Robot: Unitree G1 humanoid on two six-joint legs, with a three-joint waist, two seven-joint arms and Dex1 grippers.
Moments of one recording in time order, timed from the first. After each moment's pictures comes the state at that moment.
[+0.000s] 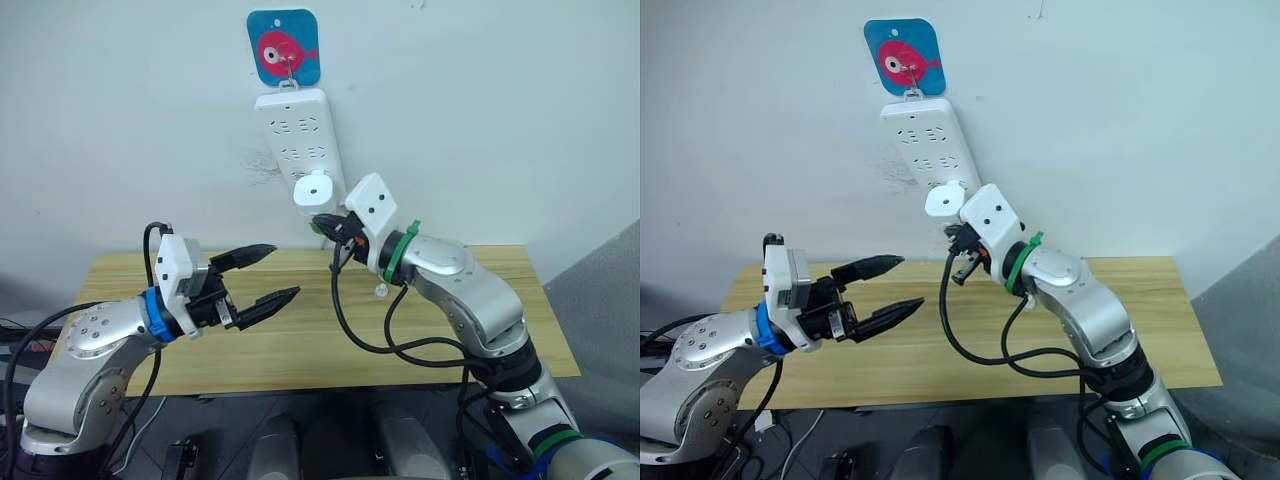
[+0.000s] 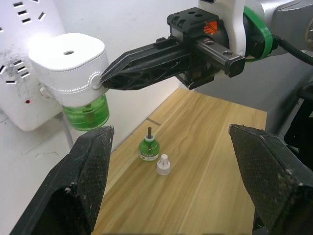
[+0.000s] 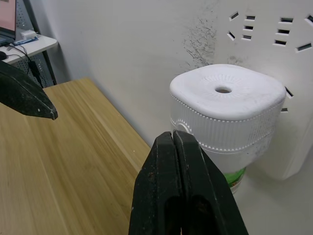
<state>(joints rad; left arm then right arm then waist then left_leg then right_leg) -0.03 0.69 0.23 -0.52 -0.69 0.43 -0.88 -0.64 -0.21 0.31 -0.38 0.21 0.81 0.43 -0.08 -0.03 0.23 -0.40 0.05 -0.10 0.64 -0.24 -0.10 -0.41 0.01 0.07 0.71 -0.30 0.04</state>
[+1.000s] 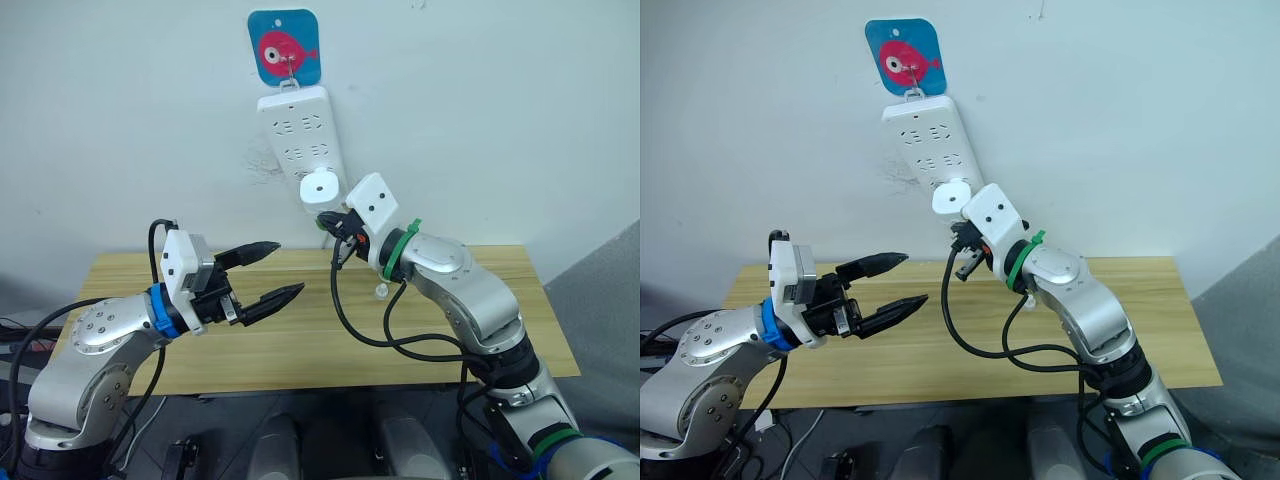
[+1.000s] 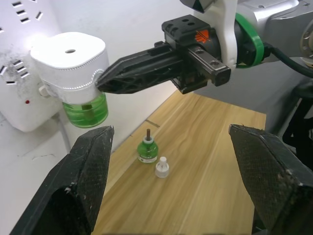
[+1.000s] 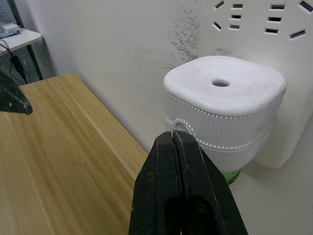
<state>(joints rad) -0.05 0.69 0.21 -0.52 -0.70 0.45 -0.86 -0.65 -0.21 0.31 -0.34 0.18 0.80 0.41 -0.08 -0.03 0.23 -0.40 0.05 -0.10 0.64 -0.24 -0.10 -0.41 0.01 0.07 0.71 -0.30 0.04</state>
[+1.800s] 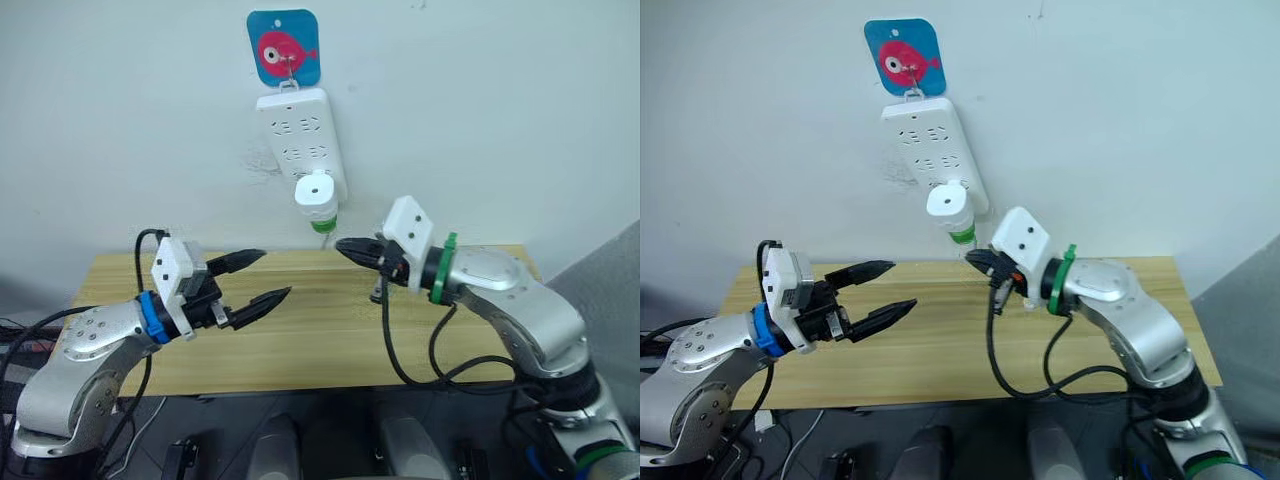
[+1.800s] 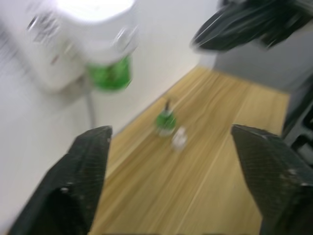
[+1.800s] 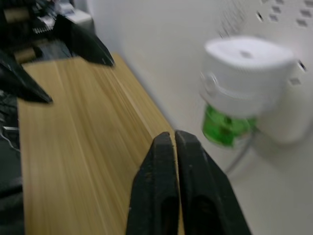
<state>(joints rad) 0.03 0.78 0.25 -0.43 -0.62 0.41 -0.89 -0.48 -0.53 0.23 -0.57 0.31 0.77 0.63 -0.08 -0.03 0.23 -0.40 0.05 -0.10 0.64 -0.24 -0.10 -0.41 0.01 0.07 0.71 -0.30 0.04</state>
